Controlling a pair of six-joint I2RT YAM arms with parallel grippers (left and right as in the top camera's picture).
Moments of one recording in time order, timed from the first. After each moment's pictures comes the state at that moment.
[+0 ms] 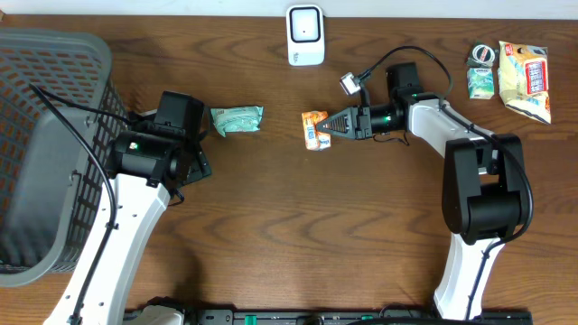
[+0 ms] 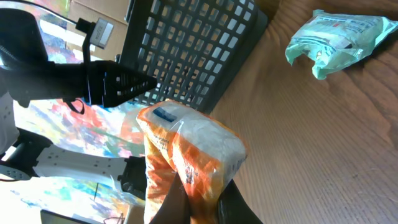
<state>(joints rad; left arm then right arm) -0.22 1.33 1.24 -1.25 -0.39 -0.59 0.15 2.14 1.38 -0.45 -1.52 -0.11</state>
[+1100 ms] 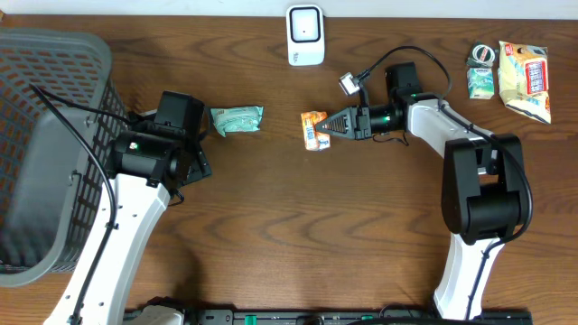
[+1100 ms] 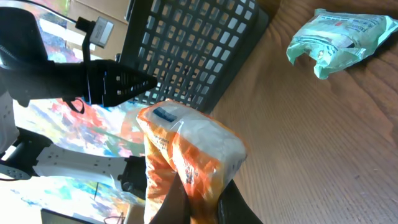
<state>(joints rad) -0.22 1.33 1.24 -1.25 -0.39 -0.59 0.15 2.14 1.38 -0.45 -1.52 -0.11</state>
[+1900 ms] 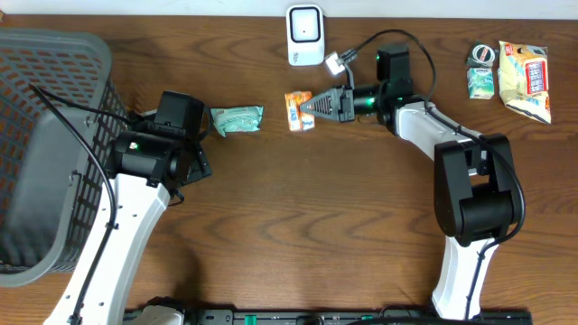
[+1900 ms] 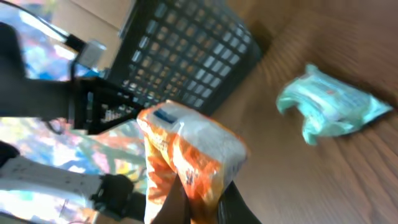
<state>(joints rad) -0.22 1.33 1.24 -1.25 -0.40 -0.59 0.21 2.14 1.38 0.23 -1.46 0.41</state>
